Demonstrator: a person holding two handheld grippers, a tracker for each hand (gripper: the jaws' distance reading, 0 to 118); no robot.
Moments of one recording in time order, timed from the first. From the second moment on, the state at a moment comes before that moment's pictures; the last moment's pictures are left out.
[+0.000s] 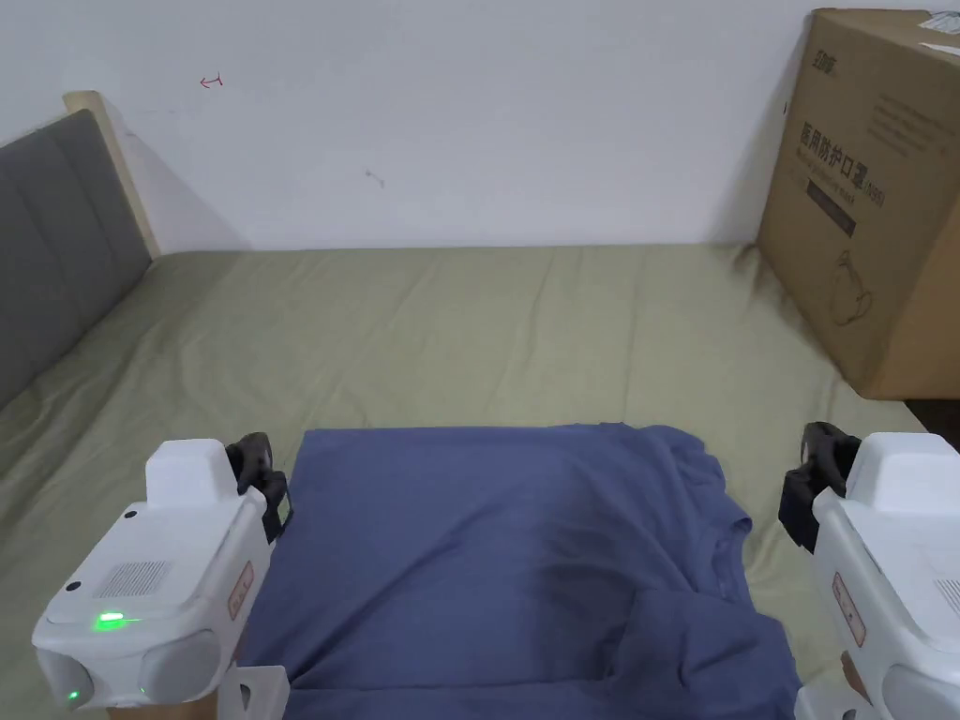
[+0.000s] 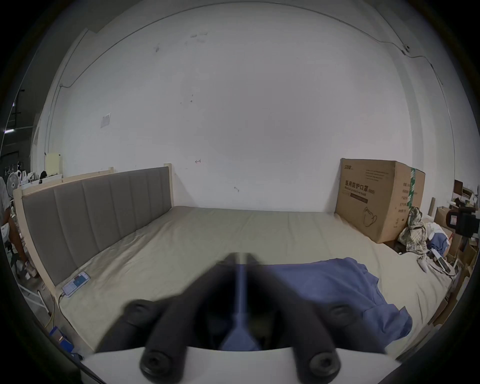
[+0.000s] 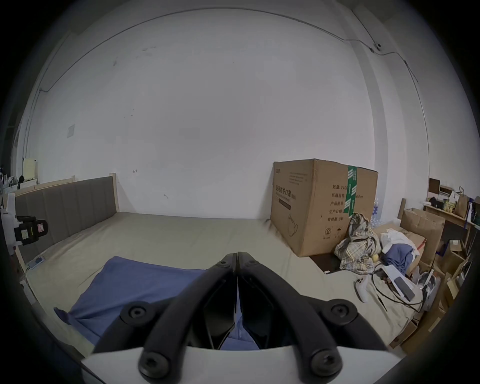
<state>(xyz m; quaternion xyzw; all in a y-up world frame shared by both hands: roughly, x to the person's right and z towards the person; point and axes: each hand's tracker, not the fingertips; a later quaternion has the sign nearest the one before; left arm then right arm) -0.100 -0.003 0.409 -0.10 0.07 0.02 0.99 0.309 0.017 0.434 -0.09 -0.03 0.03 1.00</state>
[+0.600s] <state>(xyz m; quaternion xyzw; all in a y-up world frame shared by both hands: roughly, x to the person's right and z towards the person) -0.171 -0.113 0.420 -0.33 0.10 0.07 0.93 0.313 -0.011 0.431 -0.13 -0.01 0.03 0.99</state>
